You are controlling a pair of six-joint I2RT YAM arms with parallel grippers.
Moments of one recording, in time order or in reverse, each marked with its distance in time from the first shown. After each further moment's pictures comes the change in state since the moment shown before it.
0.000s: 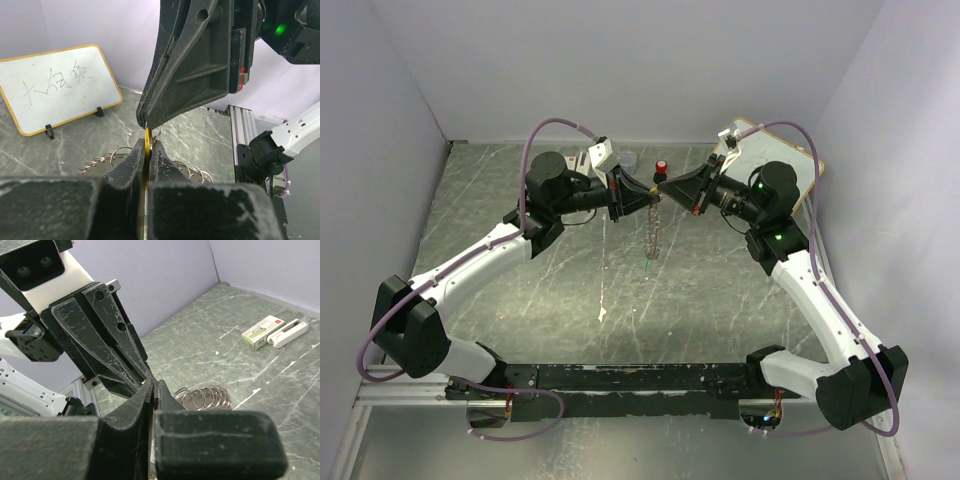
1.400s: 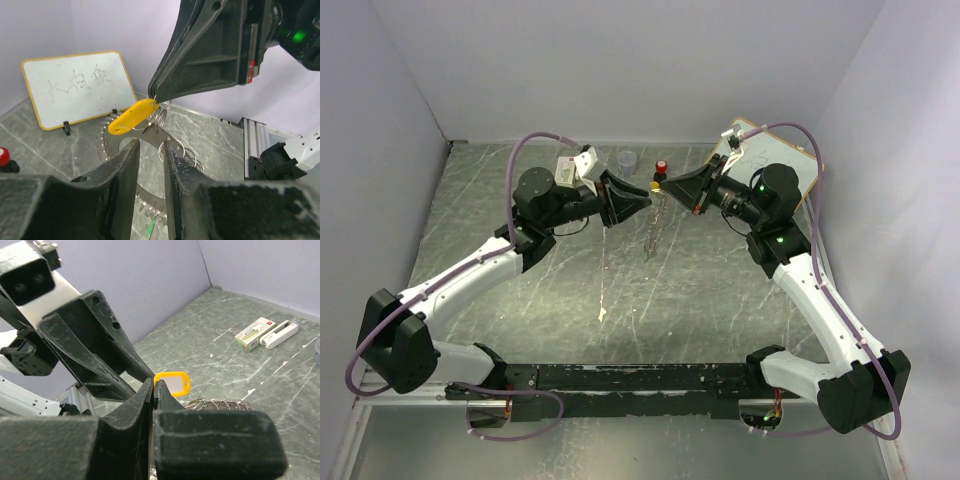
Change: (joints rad) left arm 0.008 -0.106 -0.135 0.097 -0.114 -0.026; right arm 0.006 -0.022 -0.006 -0.008 0.063 -0.001
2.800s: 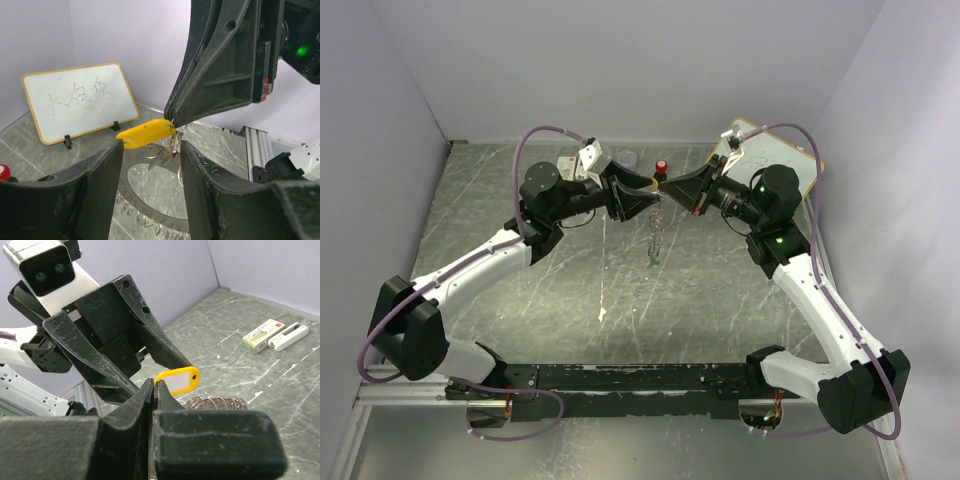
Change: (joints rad) left arm 0.000 0.090 0.041 0.082 0.022 -0.020; right arm 0.000 0.000 -0.009 0.027 -0.030 0.023
